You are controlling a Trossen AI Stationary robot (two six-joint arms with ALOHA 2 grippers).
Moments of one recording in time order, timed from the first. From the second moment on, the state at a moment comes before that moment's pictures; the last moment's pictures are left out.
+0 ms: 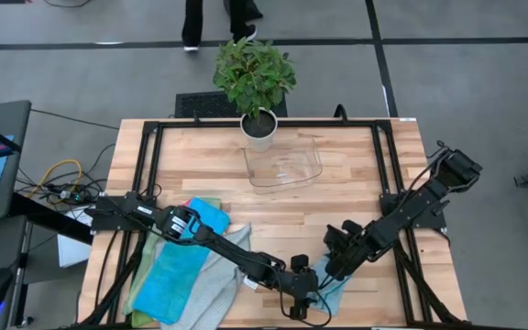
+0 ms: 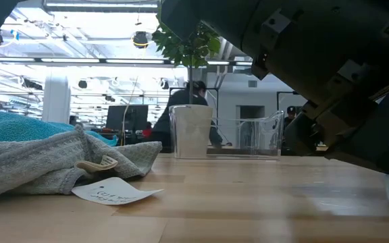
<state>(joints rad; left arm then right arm) -0.44 2.52 1.94 -0.09 -0.14 -0.36 0.68 1.51 0.68 -0.41 0.24 1.09</state>
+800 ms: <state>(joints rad) -0.43 2.52 1.94 -0.10 -0.16 -0.36 0.75 1.43 0.68 -0.61 0.29 1.63</state>
